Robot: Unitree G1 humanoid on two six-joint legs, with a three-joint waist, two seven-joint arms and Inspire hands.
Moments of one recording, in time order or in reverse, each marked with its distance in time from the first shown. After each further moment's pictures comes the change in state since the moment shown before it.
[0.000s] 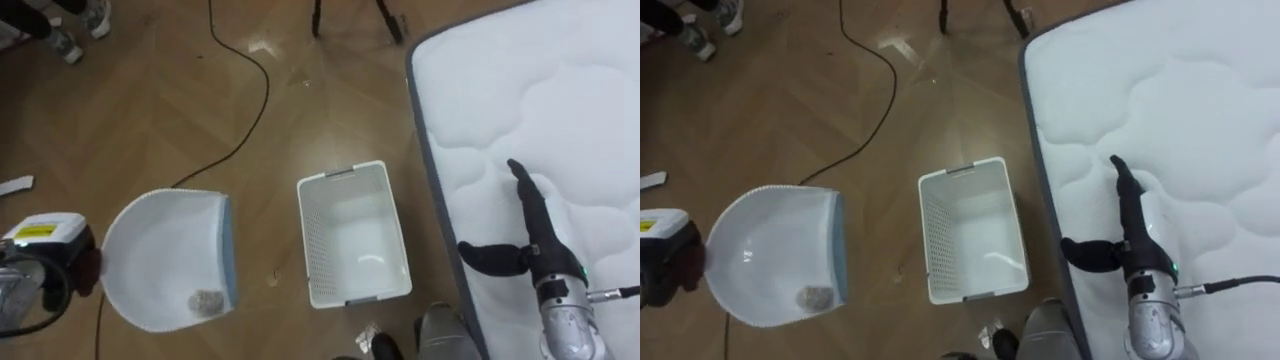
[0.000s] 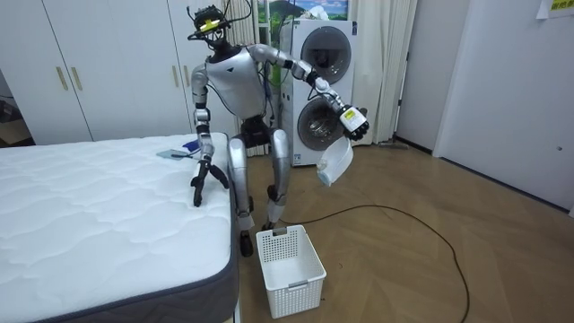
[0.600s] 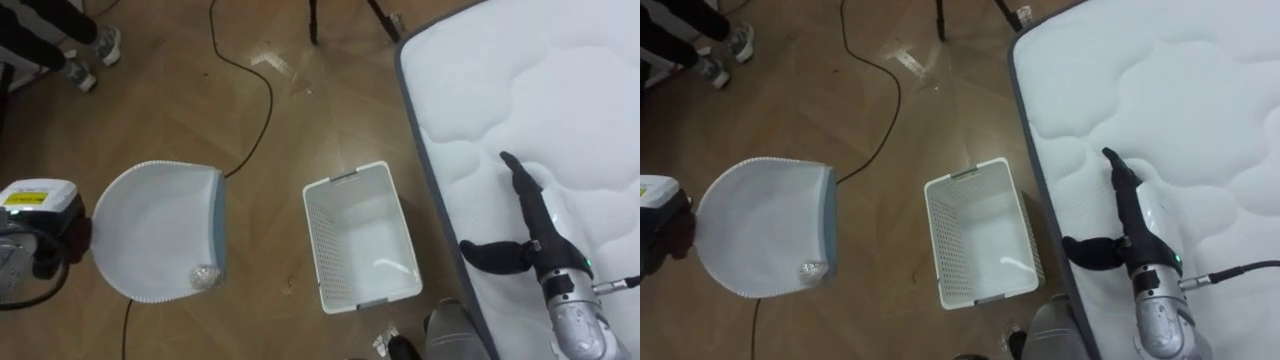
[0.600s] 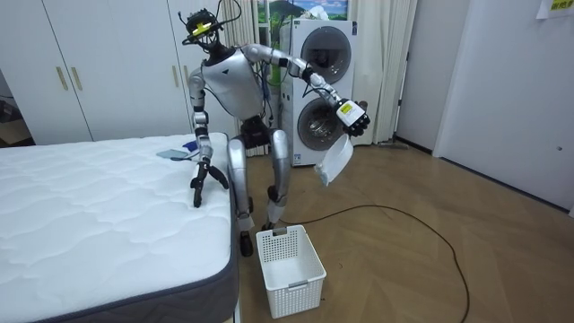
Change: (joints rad) left arm -0.091 0.012 -0.043 -0.001 0.003 0.023 0.031; right arm -0.003 -0.032 0.017 -0.029 0.013 0.009 0.031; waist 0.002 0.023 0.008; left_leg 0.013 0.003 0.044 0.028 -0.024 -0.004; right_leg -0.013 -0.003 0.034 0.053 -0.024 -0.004
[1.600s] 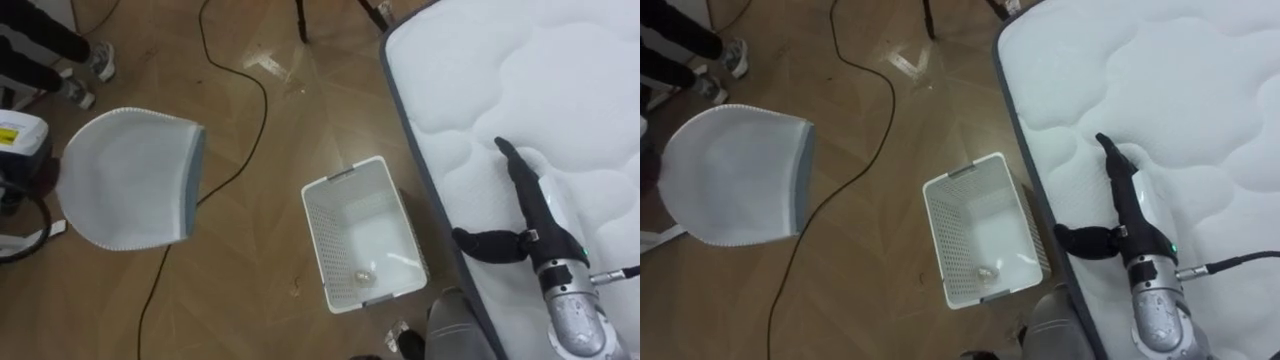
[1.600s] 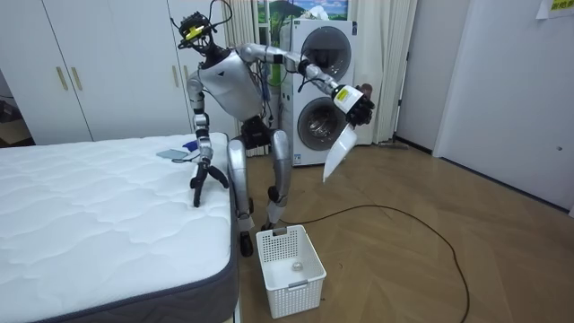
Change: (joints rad) left arm -0.153 0.072 -0.076 0.074 -0.002 -0.001 0.132; right arm -0.001 -0.005 0.006 -0.026 0.003 -0.032 0.015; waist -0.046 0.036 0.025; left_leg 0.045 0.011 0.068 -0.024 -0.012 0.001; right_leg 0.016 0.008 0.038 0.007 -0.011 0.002
